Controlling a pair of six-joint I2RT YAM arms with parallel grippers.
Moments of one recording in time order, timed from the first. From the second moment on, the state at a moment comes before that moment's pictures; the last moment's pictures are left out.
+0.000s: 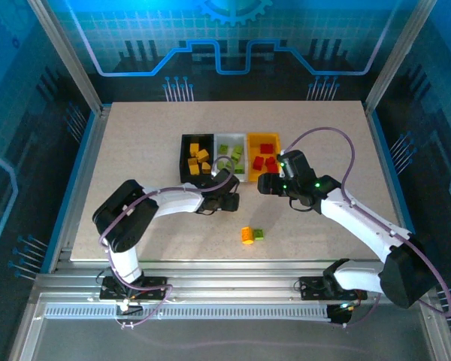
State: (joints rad) left arm -0.74 1.81 1.01 -0.29 -0.18 -0.61; right arm 0.53 1.24 0.90 -0.51 0.03 0.52
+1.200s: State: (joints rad) left arm -0.70 2.25 1.94 -0.52 -0.09 -0.63; right arm 0.48 1.13 0.90 -0.57 0.10 0.52
